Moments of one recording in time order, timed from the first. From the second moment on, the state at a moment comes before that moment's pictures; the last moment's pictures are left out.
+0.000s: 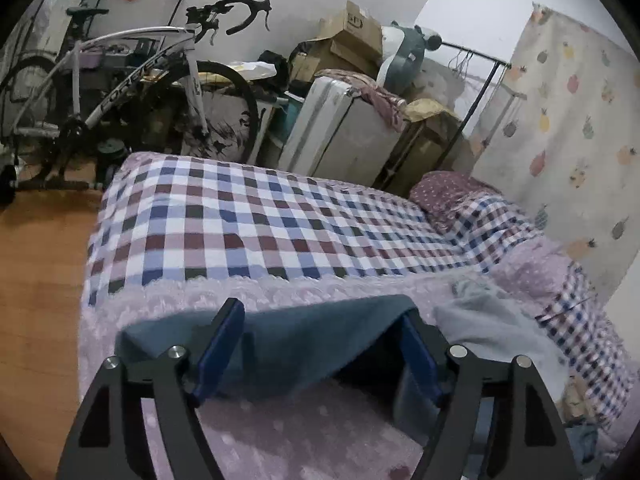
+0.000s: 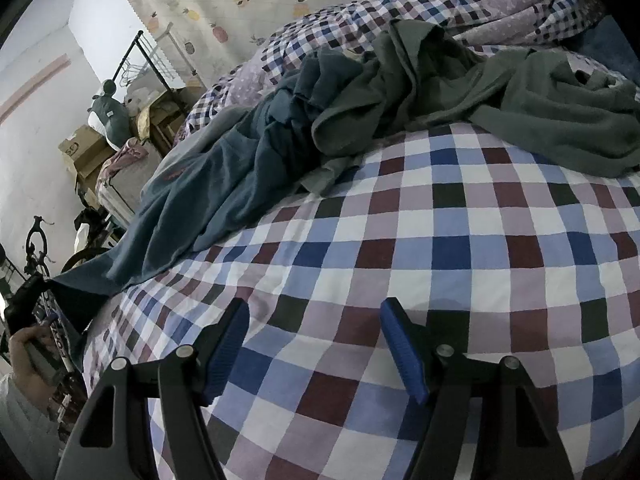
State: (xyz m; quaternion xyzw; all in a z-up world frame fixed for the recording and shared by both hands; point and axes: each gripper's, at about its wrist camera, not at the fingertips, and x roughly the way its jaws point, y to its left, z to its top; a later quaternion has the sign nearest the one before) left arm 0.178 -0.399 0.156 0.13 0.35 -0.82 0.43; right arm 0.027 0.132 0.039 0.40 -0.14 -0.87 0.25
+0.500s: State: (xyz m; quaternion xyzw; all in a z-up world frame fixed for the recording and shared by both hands) left arm 0.075 -0.245 0.134 0.27 0.18 -0.93 0.16; right arm 0.027 0.128 0.034 0.40 -0.14 -0.87 0.24
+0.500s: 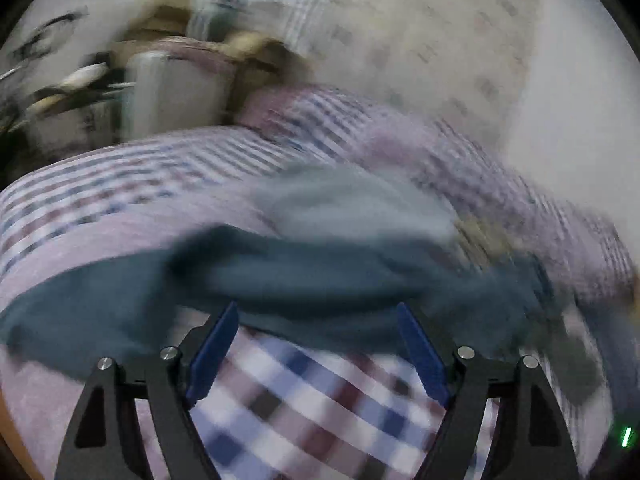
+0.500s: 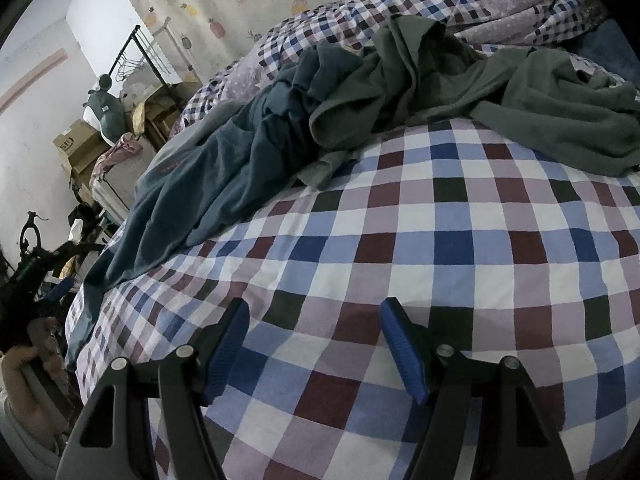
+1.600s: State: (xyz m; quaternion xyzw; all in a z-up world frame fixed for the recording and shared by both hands) left arm 0.090 -0.250 0.120 0.29 -0.12 -0.93 0.19; right arm 0.027 0.128 0.033 0.40 -0.14 -0.87 0.24
